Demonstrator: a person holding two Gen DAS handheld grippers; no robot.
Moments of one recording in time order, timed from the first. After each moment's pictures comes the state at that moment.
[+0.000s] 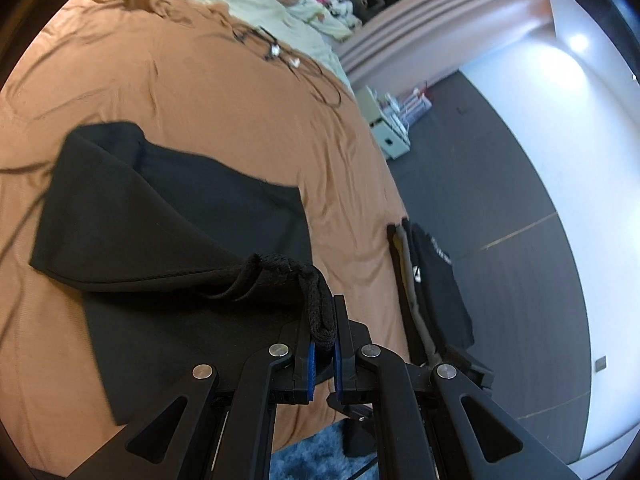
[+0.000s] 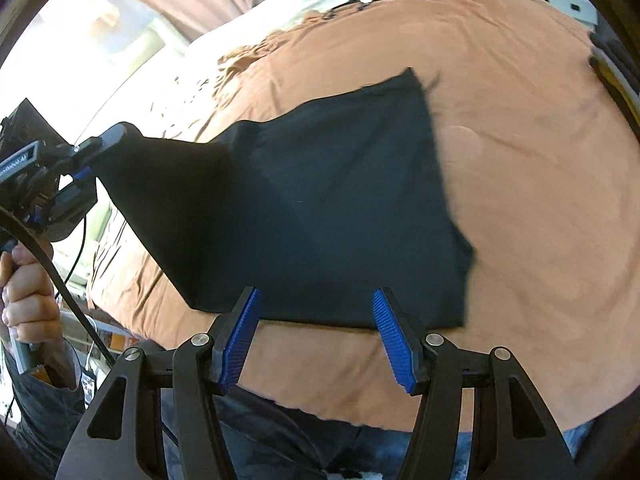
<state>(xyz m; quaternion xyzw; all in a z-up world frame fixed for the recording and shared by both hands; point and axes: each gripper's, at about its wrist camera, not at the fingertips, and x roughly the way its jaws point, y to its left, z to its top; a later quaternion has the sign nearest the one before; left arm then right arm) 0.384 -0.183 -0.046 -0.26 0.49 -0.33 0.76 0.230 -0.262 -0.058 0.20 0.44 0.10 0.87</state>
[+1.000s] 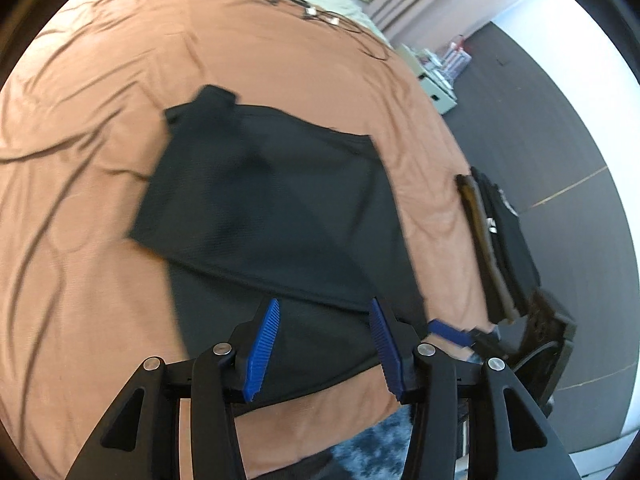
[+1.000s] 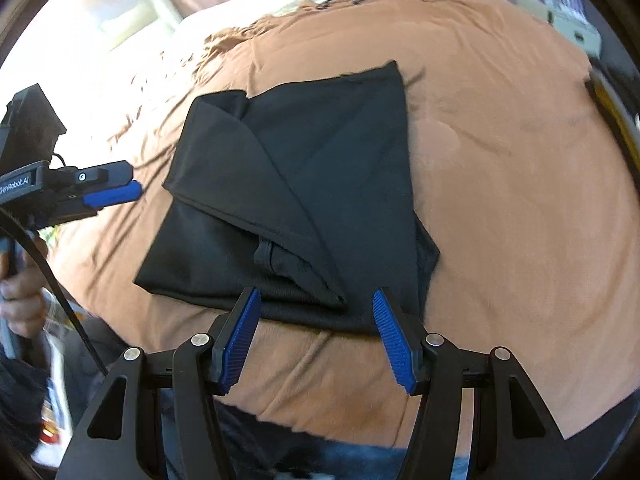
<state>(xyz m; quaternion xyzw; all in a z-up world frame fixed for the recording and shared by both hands) 0.378 -0.158 -0.104 -0.16 0.55 -0.27 0.78 0.248 -0.243 -0.065 0.10 0.46 0.07 0.88</state>
